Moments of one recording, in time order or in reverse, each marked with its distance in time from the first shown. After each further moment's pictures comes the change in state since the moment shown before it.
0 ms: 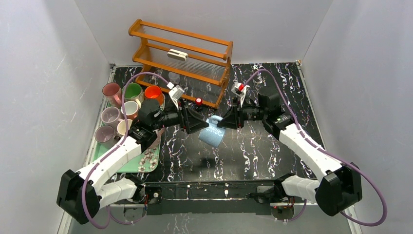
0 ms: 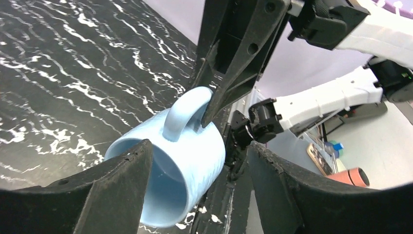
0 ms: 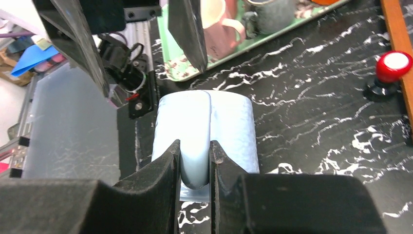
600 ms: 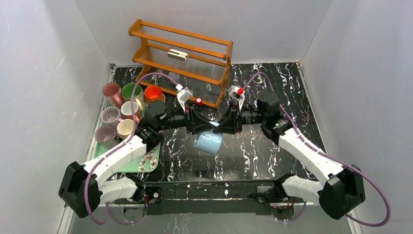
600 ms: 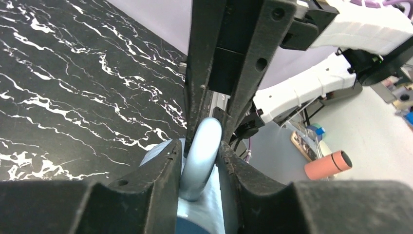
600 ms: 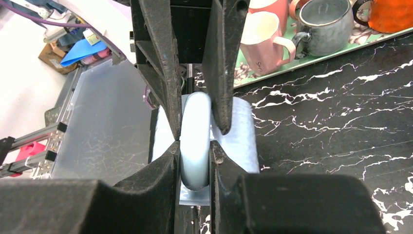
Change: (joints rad) left arm -0.101 0.062 0.002 0.143 0.034 -0.043; right arm 0.077 -0.046 -0.046 0.184 -0.112 0.148
